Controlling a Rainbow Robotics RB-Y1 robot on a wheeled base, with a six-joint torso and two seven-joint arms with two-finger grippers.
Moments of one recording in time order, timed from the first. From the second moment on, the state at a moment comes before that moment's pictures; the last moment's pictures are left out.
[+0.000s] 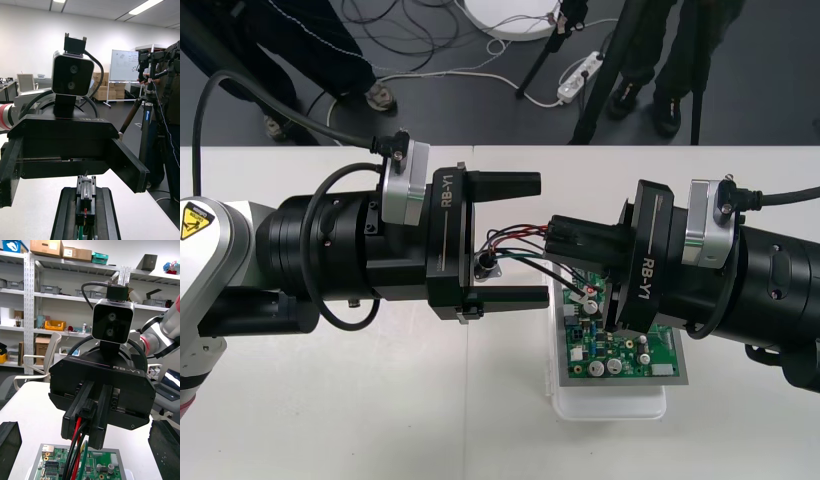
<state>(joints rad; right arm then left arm) -0.10 -0.98 0.40 -2.26 0.71 -0.52 0.20 -0.26 0.56 -0.28 -2.06 -1.09 -0.98 0.27</state>
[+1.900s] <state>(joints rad) -0.10 -0.99 0.40 -2.26 0.66 -0.55 0.20 -0.26 0.56 -0.29 -2.05 -1.08 -1.01 0.27</state>
